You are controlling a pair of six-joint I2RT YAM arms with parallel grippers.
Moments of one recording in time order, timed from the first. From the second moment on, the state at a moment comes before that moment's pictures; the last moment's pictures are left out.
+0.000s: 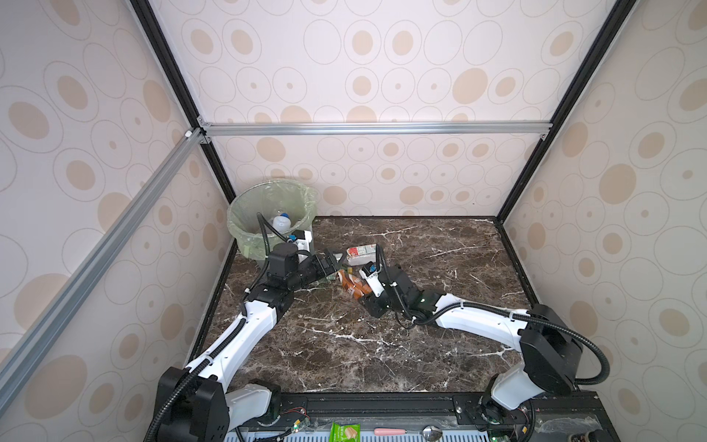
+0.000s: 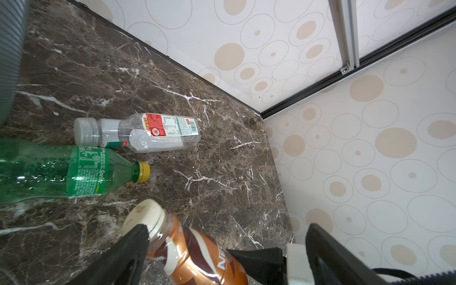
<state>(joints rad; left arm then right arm) -0.28 1.19 0.83 0.00 0.42 -0.78 0.86 1.55 1.01 -0.14 0.04 0.16</state>
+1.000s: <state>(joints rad) -0.42 1.43 1.00 0.24 0.37 -0.93 0.81 1.40 1.08 -0.15 0.11 0.20</state>
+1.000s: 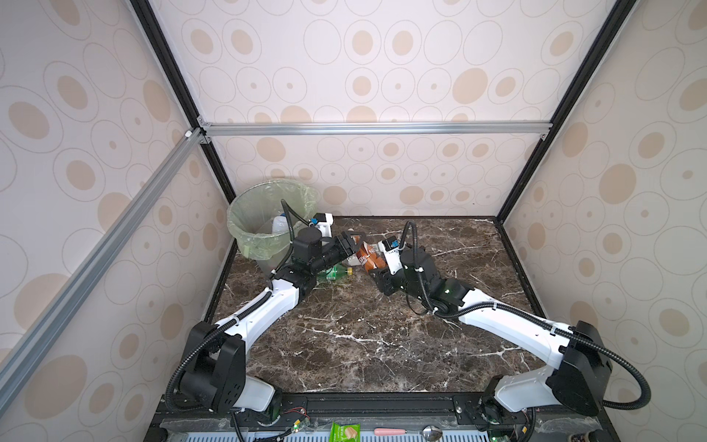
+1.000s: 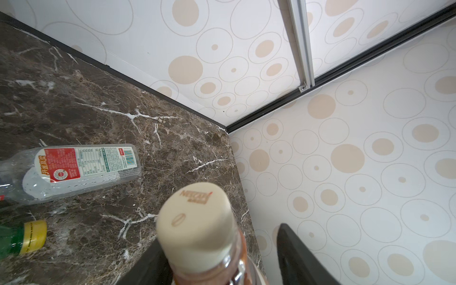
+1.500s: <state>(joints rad) -0.42 1.47 1.09 0.20 0.34 -0.89 0.78 1.40 1.08 -0.11 0.10 0.20</state>
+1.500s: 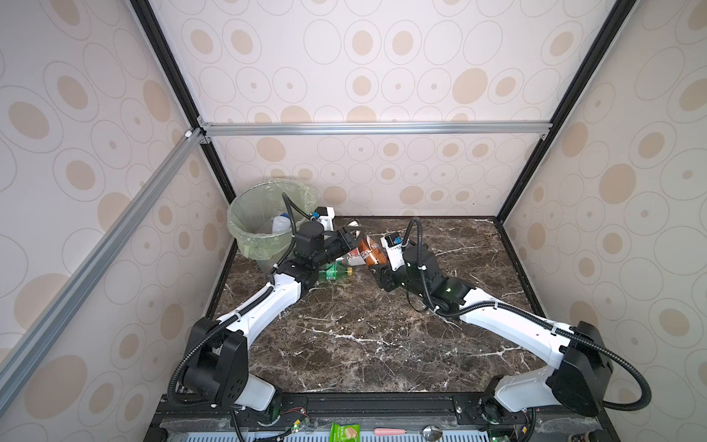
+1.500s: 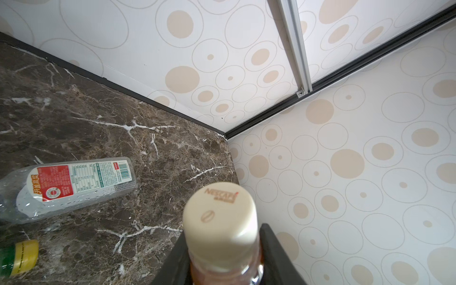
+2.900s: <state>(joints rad) -0.15 1.59 2.11 -0.60 -0.22 -0.24 0.73 1.57 1.61 -0.22 -0.06 0.19</state>
